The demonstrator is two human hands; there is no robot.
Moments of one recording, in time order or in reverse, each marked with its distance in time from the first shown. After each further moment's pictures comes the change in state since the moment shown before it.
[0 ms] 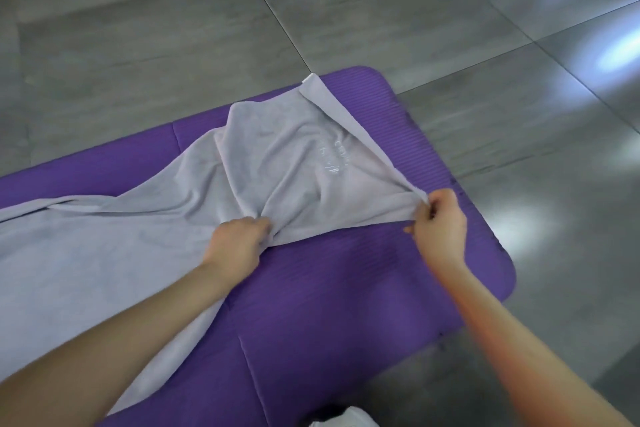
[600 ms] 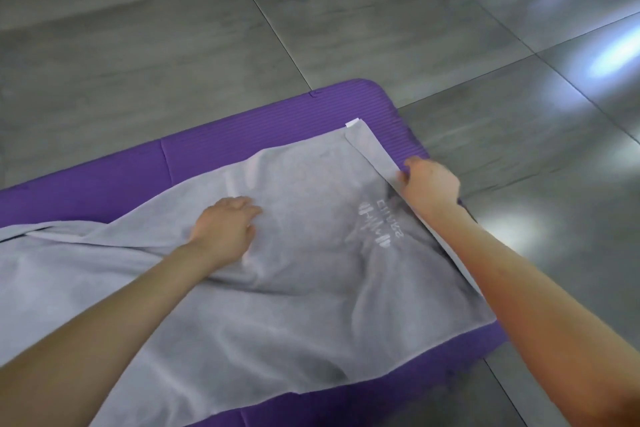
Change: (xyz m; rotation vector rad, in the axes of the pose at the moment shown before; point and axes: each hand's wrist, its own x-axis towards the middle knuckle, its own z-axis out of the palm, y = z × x) left_hand 0.064 -0.026 -0.015 0.098 -0.205 -0.067; right_hand 0.111 -0.030 0.035 -0.824 -0.165 -0.285
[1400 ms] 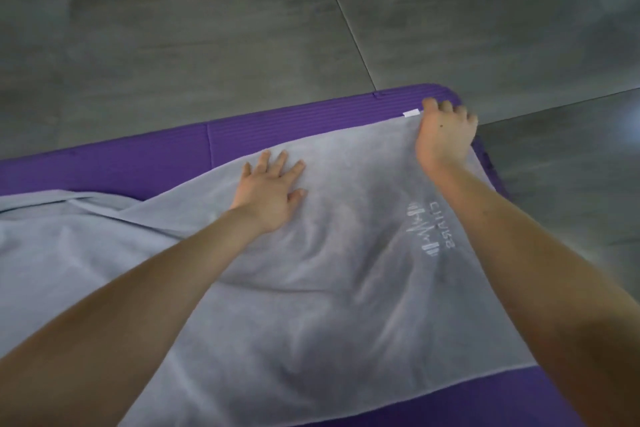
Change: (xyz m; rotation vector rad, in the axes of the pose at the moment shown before) left_hand 0.070 -0.021 -0.006 -0.006 -0.014 -0.145; right_hand 0.135 -0.091 0.031 -0.063 0.311 -0.208
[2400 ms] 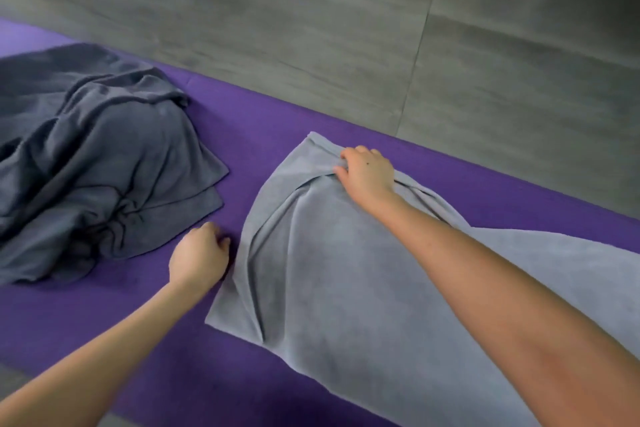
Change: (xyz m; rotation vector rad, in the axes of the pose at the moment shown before) left_hand -0.364 -0.409 0.142 -0.624 0.341 -1.055; right_hand -0.235 -0.582 -0.064 0.199 -0.344 -0.865
